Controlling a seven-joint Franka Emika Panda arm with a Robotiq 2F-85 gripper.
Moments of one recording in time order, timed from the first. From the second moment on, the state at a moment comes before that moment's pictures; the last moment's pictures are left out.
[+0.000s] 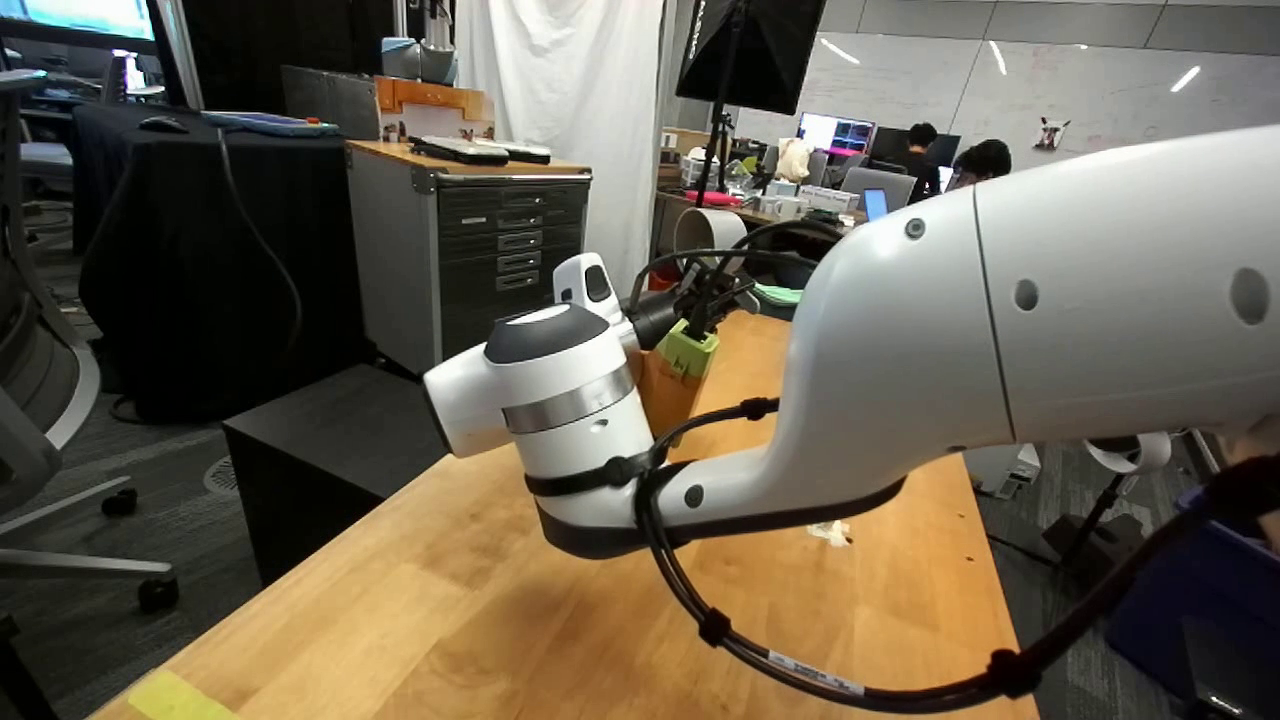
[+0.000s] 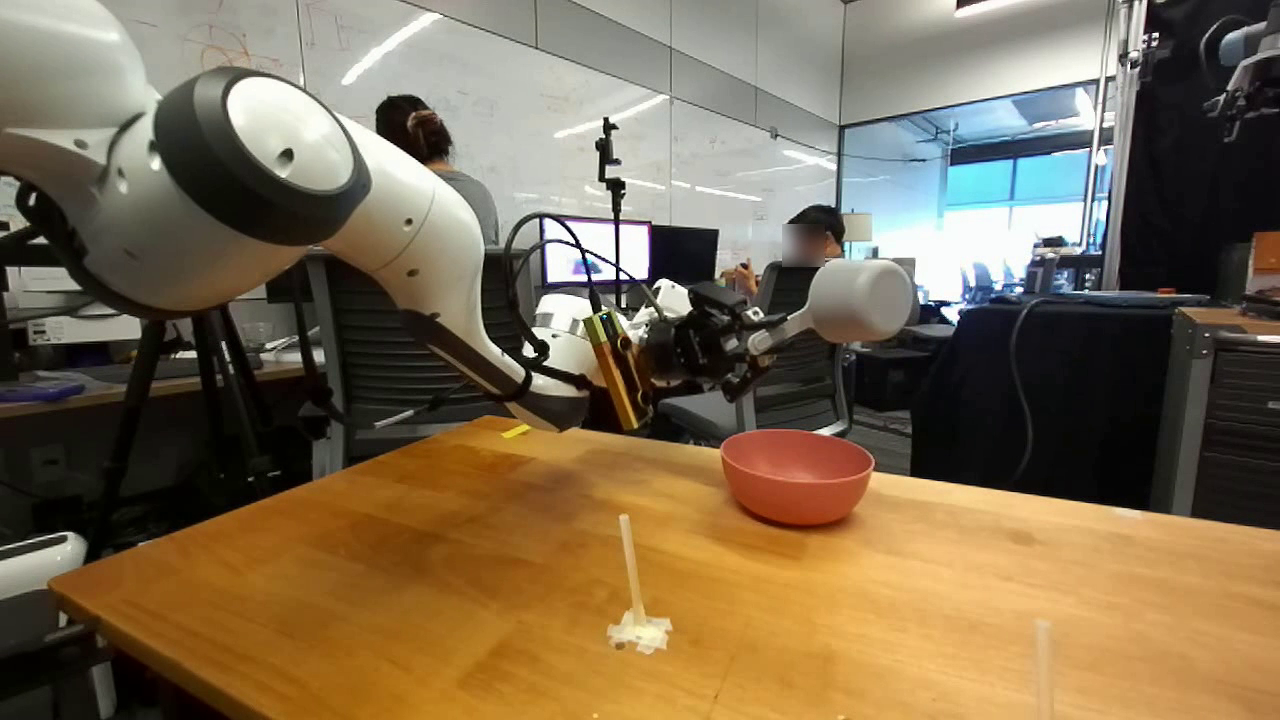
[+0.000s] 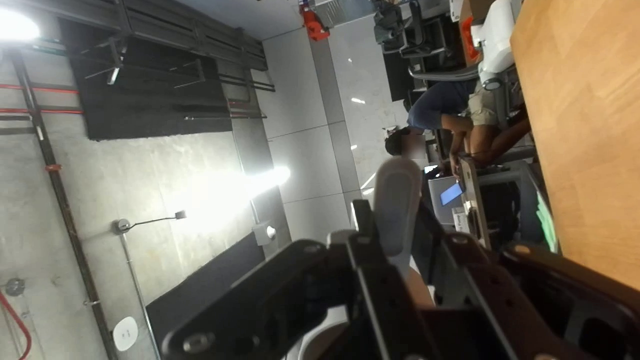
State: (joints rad) arm 0.40 1.48 -0.37 -0.63 -1.21 1.18 0.76
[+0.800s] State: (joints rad) arm 0.40 1.48 -0.33 -0.64 -1.33 1.16 0.75
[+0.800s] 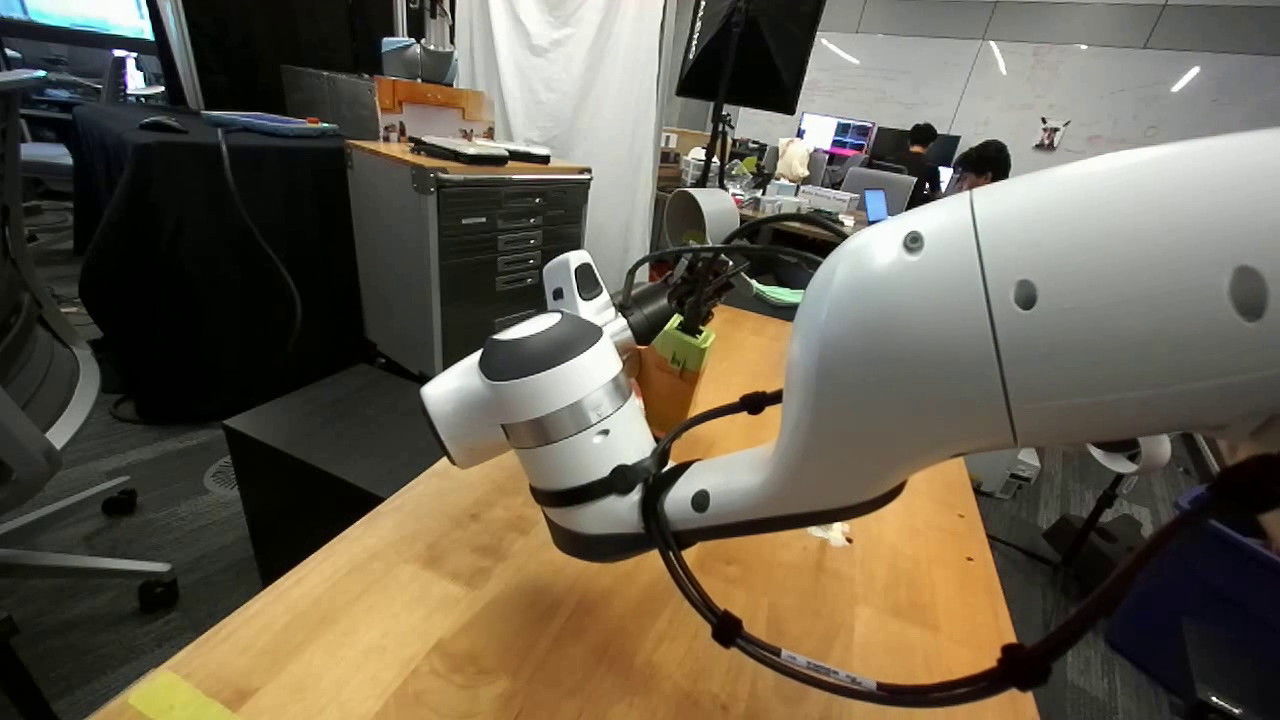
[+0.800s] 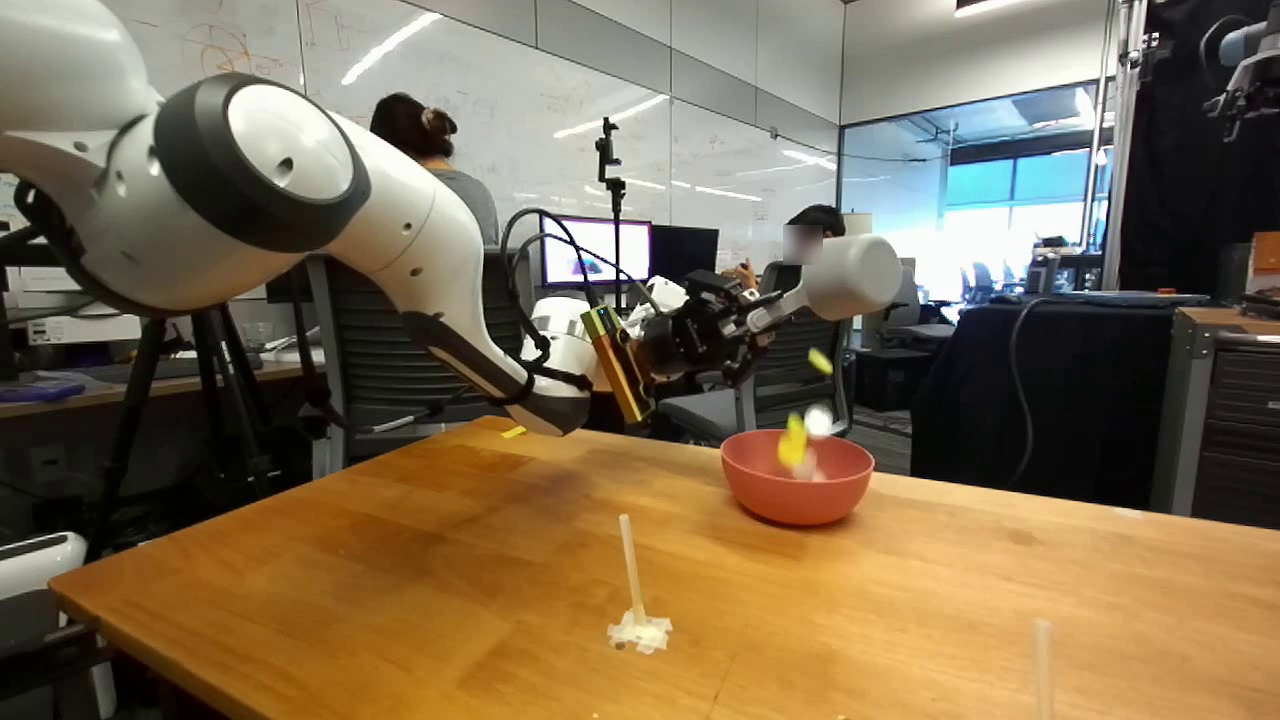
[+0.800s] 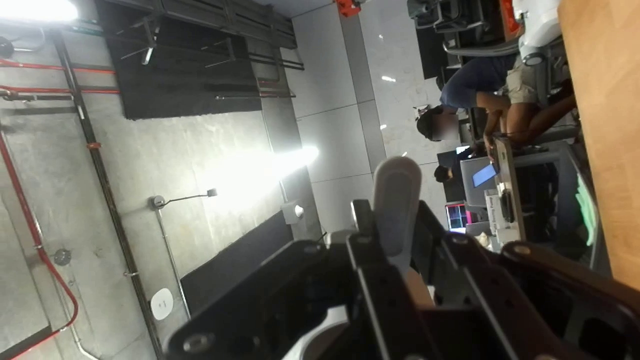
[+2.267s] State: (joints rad) arm 0.38 1.48 -0.33 -0.64 -1.44 1.16 0.68
